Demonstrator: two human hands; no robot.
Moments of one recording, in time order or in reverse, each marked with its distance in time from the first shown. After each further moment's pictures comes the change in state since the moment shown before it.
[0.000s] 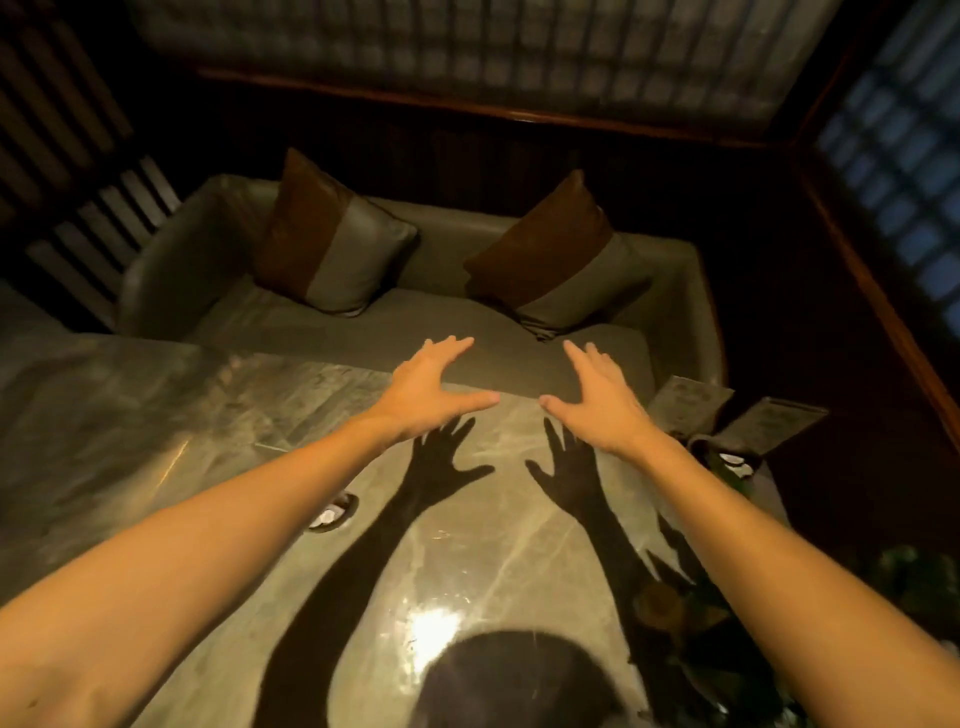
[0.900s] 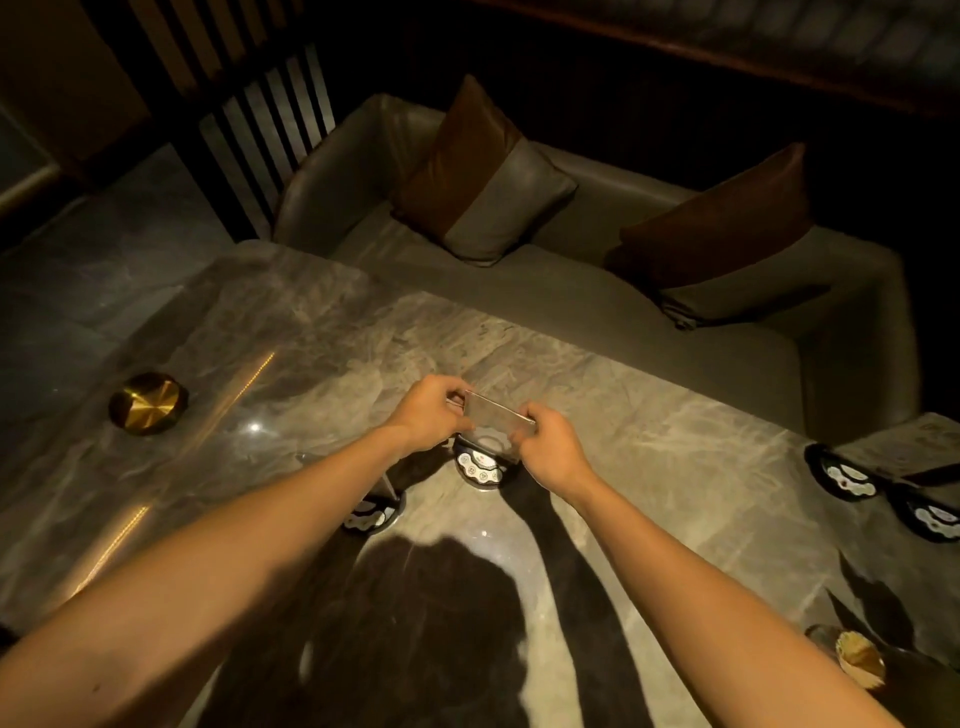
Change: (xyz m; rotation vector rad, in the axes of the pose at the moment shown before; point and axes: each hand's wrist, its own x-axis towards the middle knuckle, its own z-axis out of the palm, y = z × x) left_hand -0.097 -0.250 -0.097 -0.135 0.096 -0.268; right_hand -0.006 -0.233 0.253 0.356 -0.195 -0.034
